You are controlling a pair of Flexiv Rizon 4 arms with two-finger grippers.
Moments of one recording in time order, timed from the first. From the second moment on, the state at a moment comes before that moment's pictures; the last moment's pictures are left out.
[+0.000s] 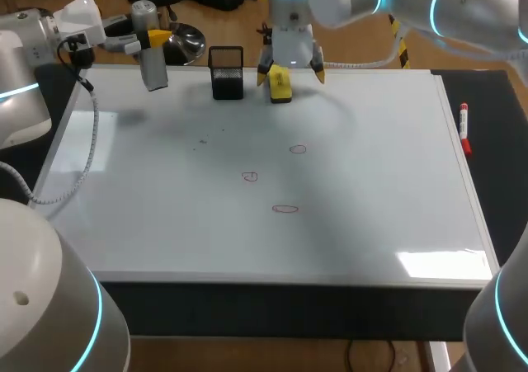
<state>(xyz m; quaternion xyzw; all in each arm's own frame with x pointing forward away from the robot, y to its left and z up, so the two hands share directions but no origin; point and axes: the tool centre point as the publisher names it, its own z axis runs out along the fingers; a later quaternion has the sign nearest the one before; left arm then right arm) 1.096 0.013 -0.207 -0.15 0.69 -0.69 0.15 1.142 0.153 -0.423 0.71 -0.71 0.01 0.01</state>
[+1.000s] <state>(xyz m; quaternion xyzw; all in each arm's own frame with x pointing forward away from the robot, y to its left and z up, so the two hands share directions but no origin) 1.096 0.013 -0.207 -0.15 0.69 -0.69 0.15 1.151 0.171 -0.431 0.70 -0.71 -0.04 0.07</state>
